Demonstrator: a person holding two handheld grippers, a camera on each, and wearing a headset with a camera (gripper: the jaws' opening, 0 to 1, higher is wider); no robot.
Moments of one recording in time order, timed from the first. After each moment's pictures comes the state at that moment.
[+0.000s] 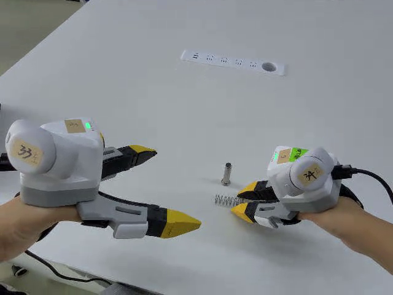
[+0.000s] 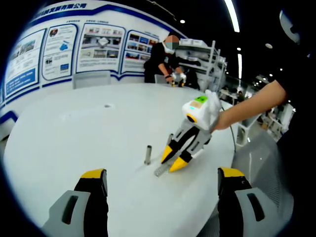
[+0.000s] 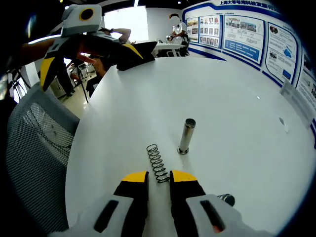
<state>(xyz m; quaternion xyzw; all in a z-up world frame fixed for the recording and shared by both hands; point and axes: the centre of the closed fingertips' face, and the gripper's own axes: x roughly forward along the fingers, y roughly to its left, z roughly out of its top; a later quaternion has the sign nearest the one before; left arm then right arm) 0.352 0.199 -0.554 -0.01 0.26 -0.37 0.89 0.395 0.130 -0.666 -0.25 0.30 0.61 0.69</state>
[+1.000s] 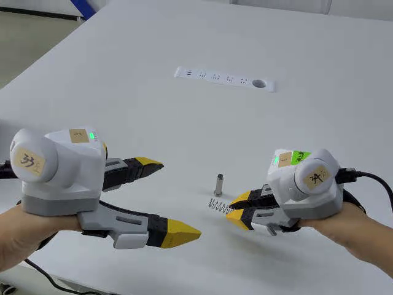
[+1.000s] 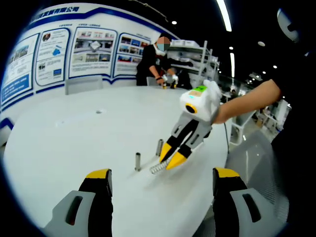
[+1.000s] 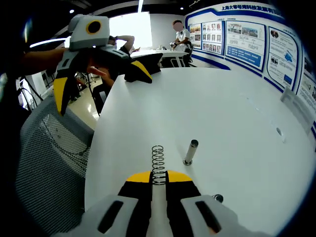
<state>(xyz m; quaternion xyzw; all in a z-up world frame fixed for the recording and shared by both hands) 0.343 0.177 -0.538 0.00 0.24 -0.40 0.89 0.379 0.130 -0.612 -0.23 0.28 0.63 0.69</state>
